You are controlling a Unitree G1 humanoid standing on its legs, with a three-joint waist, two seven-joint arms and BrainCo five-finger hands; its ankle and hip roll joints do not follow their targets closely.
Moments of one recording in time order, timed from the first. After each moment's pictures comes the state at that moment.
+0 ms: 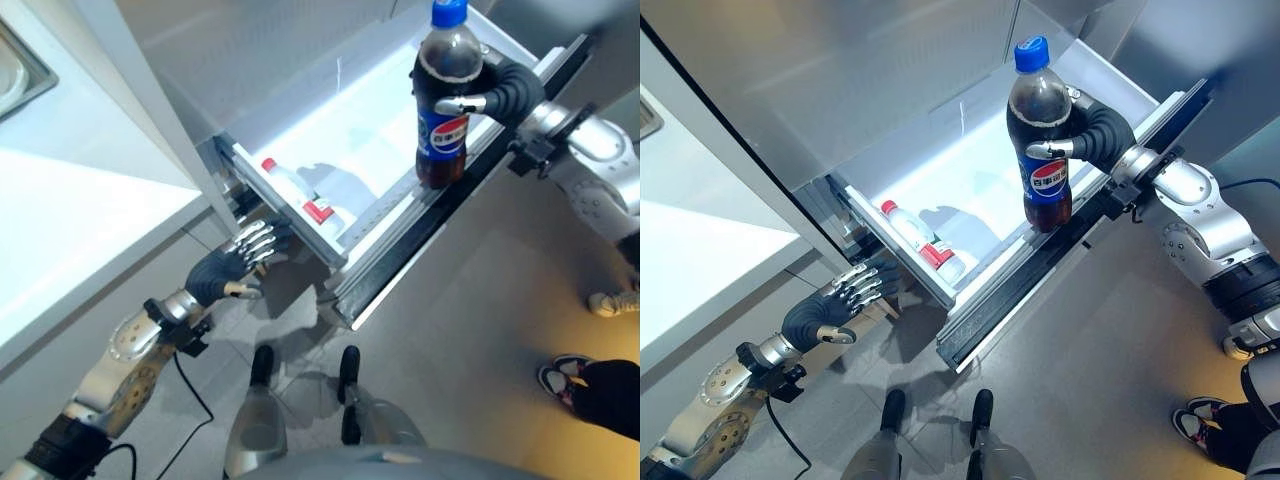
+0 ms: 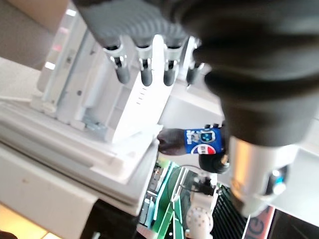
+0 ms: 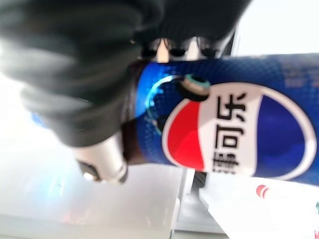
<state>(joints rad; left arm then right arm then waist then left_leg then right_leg) 0.06 0.84 -0.26 -0.18 -0.85 -0.30 -0.46 -1.00 -1.09 0.64 0.25 1.03 -0.20 0.35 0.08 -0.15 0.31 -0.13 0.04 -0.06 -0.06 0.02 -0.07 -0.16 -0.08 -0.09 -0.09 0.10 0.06</state>
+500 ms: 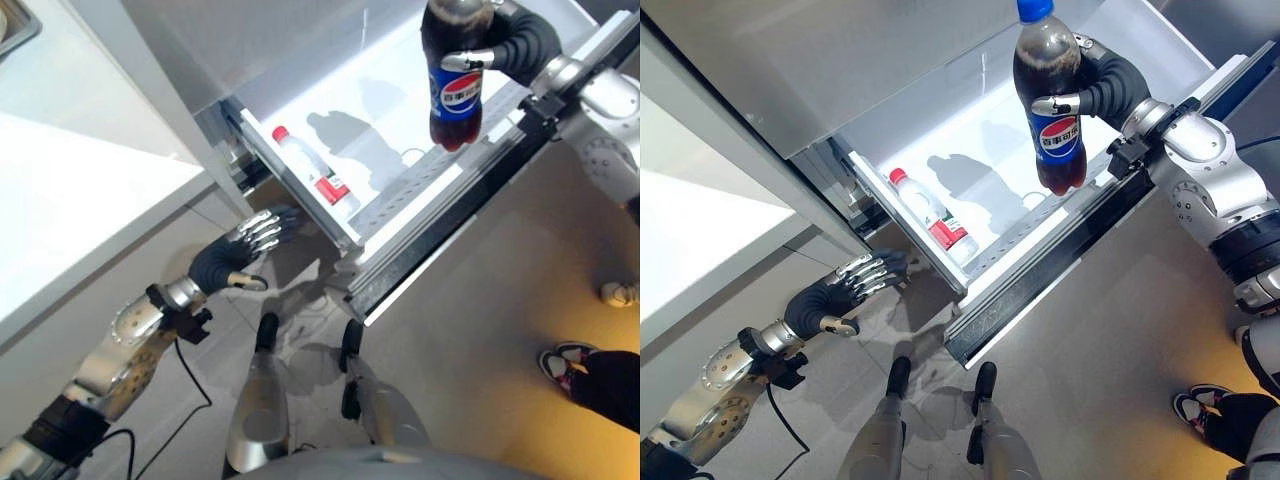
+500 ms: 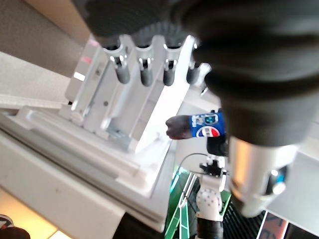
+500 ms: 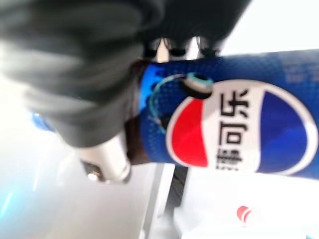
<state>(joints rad) -0.03 0.89 -0.31 -0.18 -0.86 -0.31 -0.45 -1.22 -1.03 0.80 0.50 1.01 -0.22 0.30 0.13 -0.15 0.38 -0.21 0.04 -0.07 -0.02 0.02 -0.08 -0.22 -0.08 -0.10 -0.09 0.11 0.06</state>
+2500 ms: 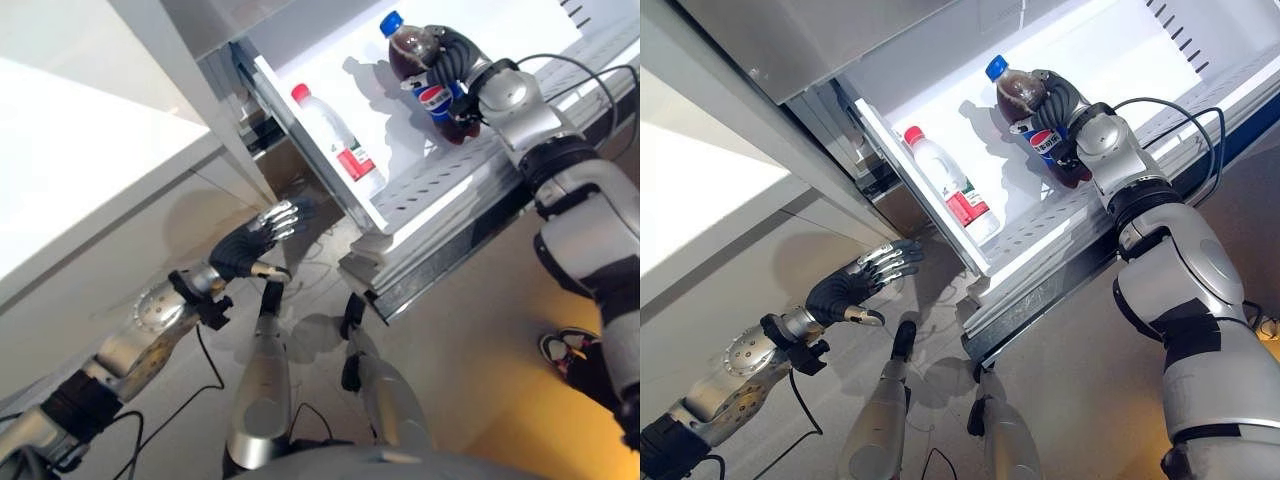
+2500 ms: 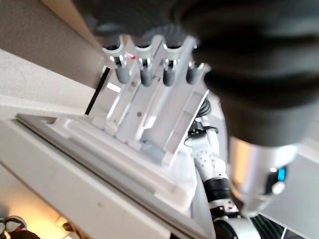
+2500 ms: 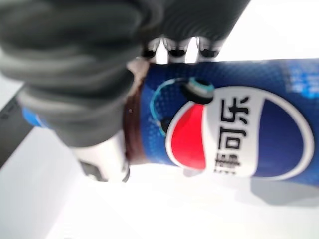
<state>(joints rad) -0.15 0.92 -0.46 -0.17 -0.80 -0.34 -0.32 -1.47 -0.57 0.80 1.18 0.33 -0.15 0.11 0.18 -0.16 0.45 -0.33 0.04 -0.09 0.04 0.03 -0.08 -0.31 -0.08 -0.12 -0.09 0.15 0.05</state>
